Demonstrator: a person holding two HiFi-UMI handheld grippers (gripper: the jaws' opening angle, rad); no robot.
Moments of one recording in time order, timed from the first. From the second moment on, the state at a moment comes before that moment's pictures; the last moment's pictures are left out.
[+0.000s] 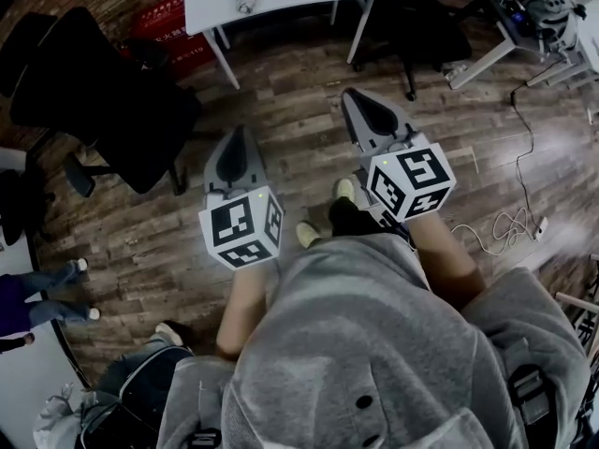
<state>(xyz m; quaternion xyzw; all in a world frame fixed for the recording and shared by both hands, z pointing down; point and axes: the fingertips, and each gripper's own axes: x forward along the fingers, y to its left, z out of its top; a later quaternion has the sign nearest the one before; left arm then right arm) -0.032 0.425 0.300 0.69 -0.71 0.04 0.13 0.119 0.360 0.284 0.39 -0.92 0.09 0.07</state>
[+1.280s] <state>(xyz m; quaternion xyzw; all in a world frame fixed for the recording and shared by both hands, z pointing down) -0.078 0.191 0.319 0.68 -0.71 0.09 0.14 0.077 0.113 0.311 0.37 -0.92 0.11 0.10</state>
